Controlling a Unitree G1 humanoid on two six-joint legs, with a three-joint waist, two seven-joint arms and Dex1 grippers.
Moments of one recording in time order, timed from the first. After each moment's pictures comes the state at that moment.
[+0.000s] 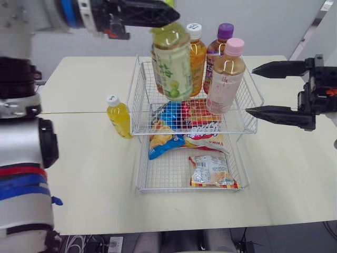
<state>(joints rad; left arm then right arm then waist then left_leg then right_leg) -1.53 0.78 -0.13 0.31 -0.77 1.11 -1.12 -0.72 -1.10 -0.30 -0.43 0.93 0.87 1.02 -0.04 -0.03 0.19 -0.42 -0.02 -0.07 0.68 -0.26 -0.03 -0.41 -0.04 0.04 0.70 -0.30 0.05</state>
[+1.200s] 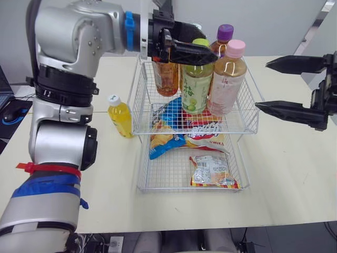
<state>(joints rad) -1.50 0.58 -0.15 0.35 -0.53 0.95 -1.22 -0.65 -1.16 -0.40 -0.47 1.00 0.88 0.93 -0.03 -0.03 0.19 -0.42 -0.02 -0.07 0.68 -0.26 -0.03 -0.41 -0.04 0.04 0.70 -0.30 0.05</state>
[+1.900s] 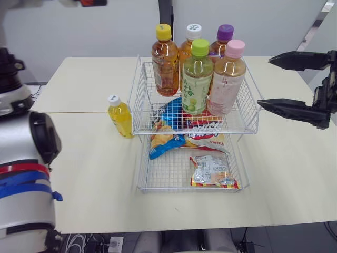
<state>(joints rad) -1.50 0.88 0.08 0.21 -0.62 1.03 -1.22 -0.64 -1.16 -0.41 -0.46 0.99 0.83 0.94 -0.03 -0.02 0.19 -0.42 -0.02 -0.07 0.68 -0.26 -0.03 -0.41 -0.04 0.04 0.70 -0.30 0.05</state>
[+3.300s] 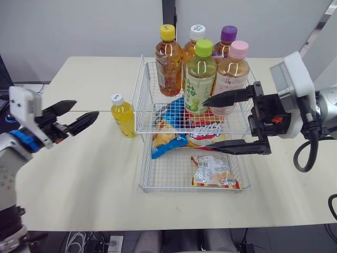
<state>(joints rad) -0.29 0.76 0.55 -0.21 -0.59 0.71 -0.79 -0.81 -0.93 -0.03 -0.54 0.97 0.84 0.99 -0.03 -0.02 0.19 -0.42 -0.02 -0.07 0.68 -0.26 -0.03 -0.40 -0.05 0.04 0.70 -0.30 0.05</state>
